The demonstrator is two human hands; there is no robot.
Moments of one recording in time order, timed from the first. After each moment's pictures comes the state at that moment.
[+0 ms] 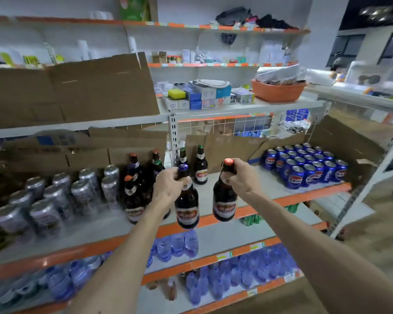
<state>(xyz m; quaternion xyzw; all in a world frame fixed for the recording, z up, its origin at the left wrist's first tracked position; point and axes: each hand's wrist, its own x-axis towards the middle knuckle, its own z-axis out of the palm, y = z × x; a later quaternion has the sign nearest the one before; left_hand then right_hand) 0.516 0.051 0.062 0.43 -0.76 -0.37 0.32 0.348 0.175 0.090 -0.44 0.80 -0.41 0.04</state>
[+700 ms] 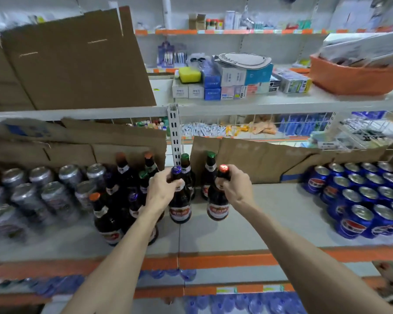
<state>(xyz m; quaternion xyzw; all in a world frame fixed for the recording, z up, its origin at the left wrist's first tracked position) 0.384 -0.095 0.008 0.55 -0.68 -0.34 0.34 0.196 -0.024 0.013 -0.48 0.77 -0.40 0.16</state>
